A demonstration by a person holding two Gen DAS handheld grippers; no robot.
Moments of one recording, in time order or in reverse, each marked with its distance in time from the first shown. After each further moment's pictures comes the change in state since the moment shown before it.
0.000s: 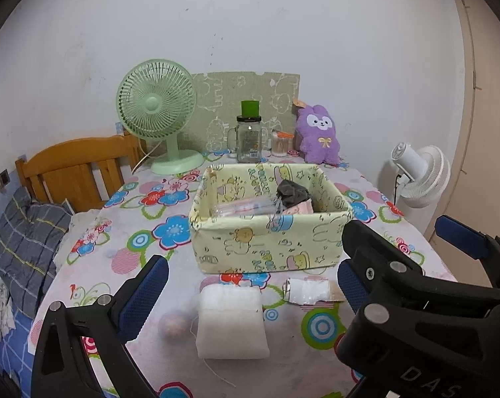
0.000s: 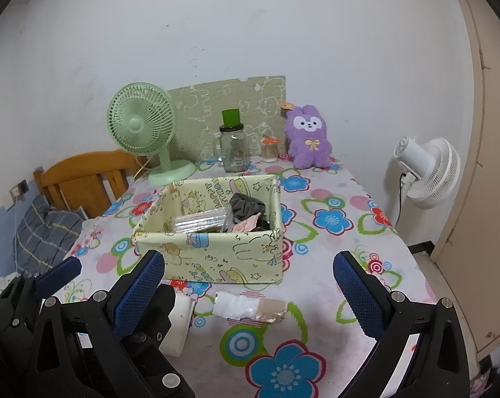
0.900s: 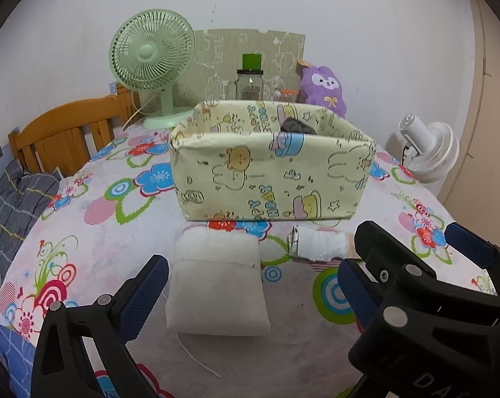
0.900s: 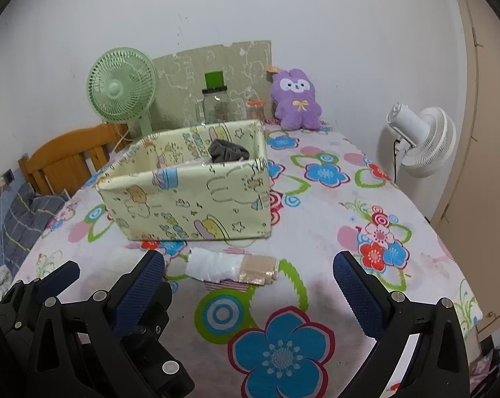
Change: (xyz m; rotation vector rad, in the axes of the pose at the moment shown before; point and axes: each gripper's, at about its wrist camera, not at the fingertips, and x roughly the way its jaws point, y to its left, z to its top) left arm 0.050 -0.003 -0.050 -0.024 0.109 -0.004; right arm 0.042 -0.012 -0.055 0.038 0.095 -0.050
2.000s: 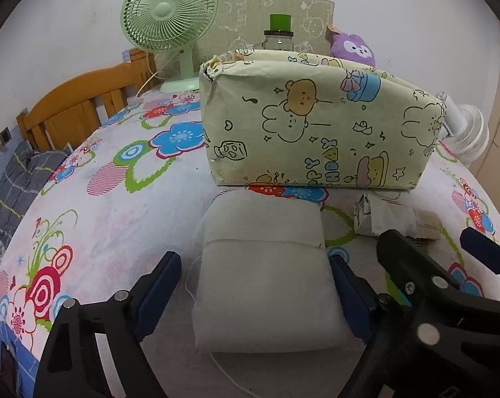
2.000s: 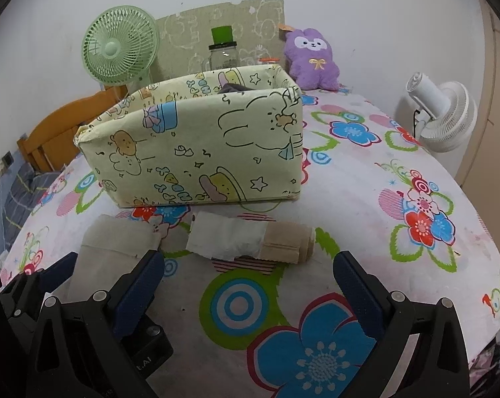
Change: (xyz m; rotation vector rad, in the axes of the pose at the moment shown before) left arm 0.046 0.028 -0.014 -0.021 0.119 0.077; right arm 0.054 0.016 -0.018 -0.010 0.133 0.035
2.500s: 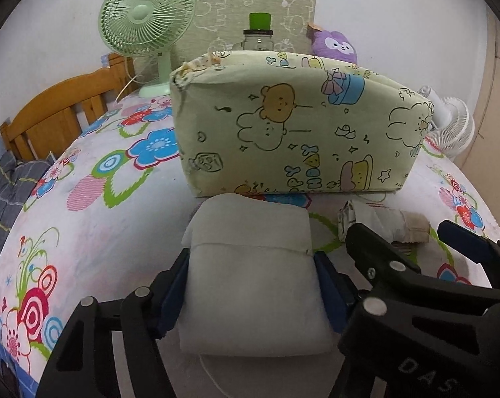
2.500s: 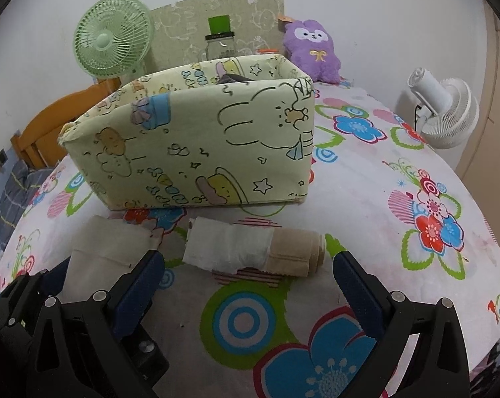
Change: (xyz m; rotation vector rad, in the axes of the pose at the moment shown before) left arm 0.006 -0.005 0.011 0.047 0.006 -0.069; right arm 0.019 0.001 0.010 0.018 0.036 -0.030
